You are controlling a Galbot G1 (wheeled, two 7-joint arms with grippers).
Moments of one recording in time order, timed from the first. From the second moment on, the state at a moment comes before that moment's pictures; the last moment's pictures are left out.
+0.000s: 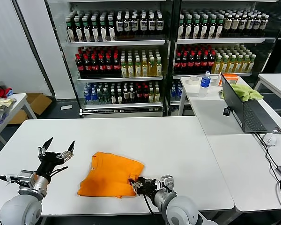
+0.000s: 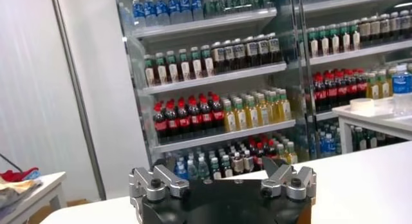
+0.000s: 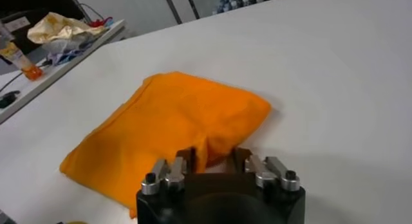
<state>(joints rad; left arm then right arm) 1.38 -1.06 -0.71 -2.00 -0.38 0.23 0.02 -1.02 1.12 -0.15 1.95 0.95 -0.58 0.34</state>
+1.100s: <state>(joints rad) 1.38 -1.07 -0.69 -1.98 -0.34 0.19 0.02 -0.96 1.10 0.03 1.86 0.89 -0.58 0.32</state>
